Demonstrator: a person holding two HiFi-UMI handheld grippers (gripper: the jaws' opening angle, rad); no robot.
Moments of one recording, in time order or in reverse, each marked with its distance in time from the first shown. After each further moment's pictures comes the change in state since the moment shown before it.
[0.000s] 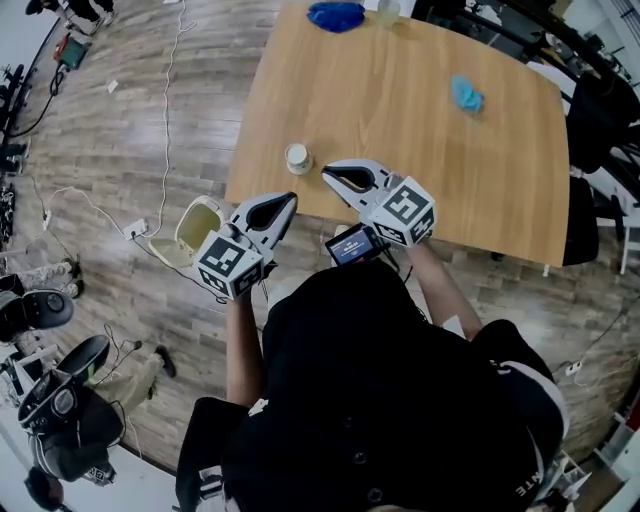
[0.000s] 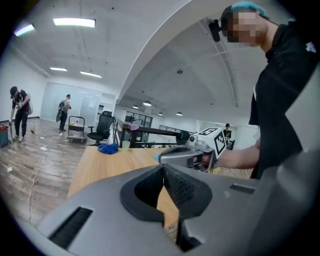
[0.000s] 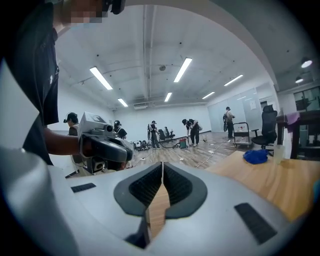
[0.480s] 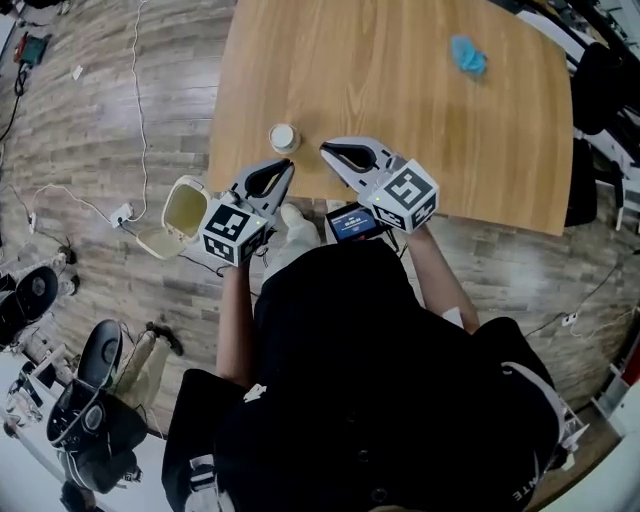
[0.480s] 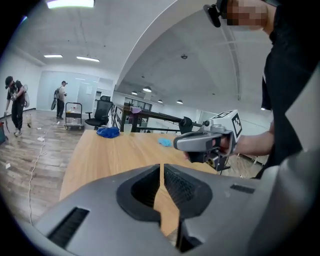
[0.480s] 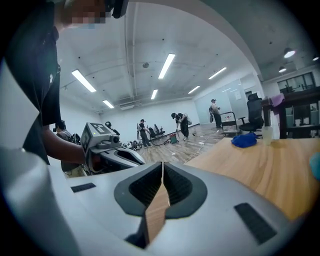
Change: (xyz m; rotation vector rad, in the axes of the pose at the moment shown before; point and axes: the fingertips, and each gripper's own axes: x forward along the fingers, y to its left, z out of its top) left arm 0.052 0.071 -0.059 -0.046 0.170 -0.035; right arm 0.025 -0.043 -0.033 0.152 0.043 -0.109
